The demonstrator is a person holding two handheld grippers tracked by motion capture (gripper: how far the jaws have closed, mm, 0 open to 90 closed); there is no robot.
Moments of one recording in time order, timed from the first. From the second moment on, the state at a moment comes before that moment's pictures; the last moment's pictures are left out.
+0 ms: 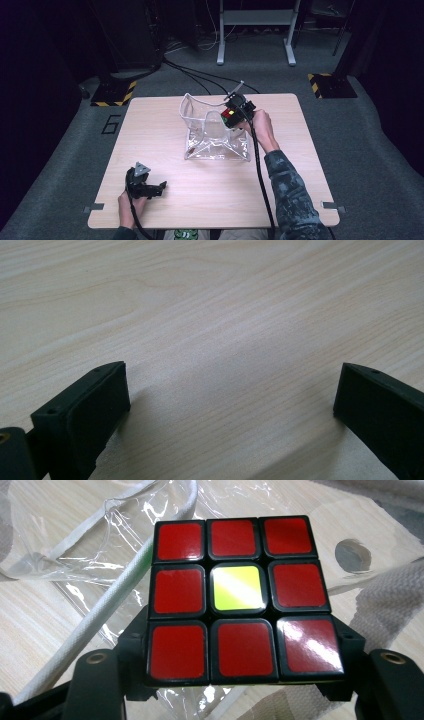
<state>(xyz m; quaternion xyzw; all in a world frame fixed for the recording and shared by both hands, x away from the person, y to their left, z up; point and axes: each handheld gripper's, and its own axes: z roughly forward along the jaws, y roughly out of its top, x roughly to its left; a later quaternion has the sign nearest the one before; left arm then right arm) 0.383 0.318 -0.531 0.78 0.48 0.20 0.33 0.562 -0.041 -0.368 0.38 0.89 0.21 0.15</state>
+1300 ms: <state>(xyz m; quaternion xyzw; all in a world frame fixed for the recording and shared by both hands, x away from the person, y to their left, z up) 0.383 0.318 -0.531 0.79 0.48 0.20 0.33 0.481 -0.077 -0.337 0.36 0.85 0.34 0.19</state>
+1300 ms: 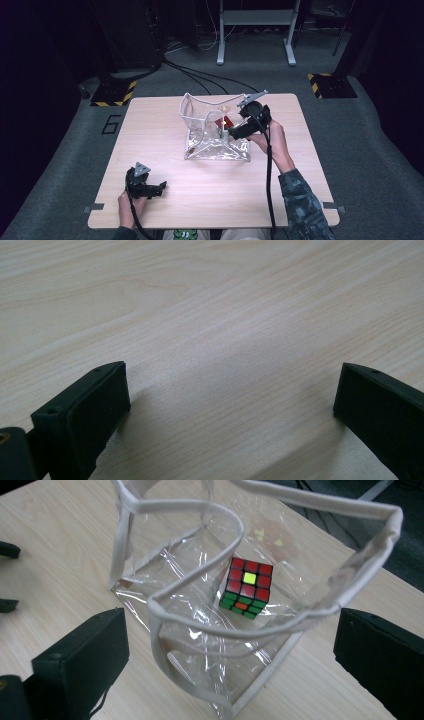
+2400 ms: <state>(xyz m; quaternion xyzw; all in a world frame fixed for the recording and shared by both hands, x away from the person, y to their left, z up) 0.383 0.318 -0.531 0.79 0.48 0.20 0.33 0.447 -0.135 -0.449 0.43 0.83 0.31 0.16</state>
